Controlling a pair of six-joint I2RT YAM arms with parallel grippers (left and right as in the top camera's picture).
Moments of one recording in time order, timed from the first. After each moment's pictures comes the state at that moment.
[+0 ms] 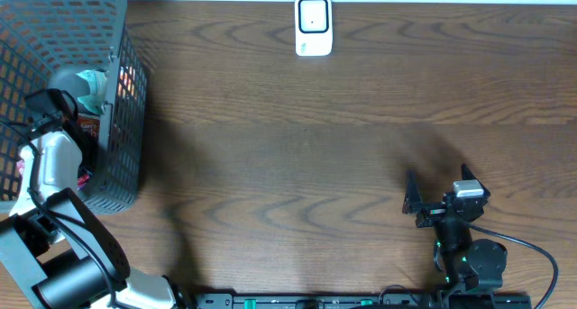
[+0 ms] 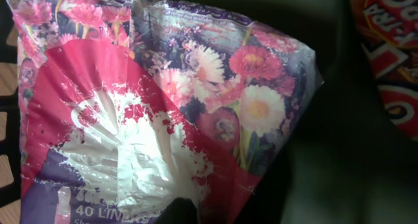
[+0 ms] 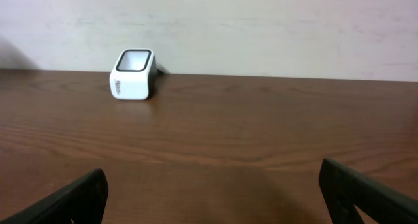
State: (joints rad) left arm 0.52 1.72 1.11 -0.66 -0.32 -0.15; right arm 0.01 0.01 0.01 -0.07 -0.10 -0.01
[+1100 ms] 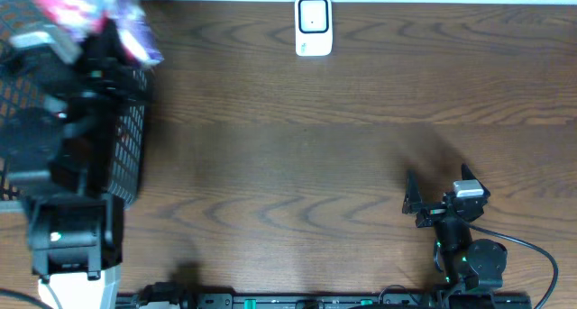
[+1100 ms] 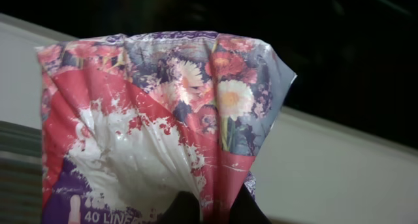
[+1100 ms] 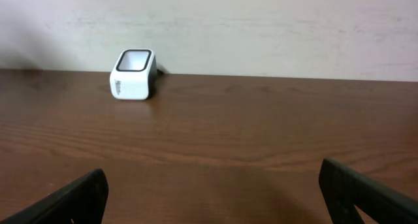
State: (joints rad) left arm 0.04 0.94 1.17 -0.16 0.13 -0.38; right arm 0.01 0.01 0.01 -0.07 -0.10 -0.01
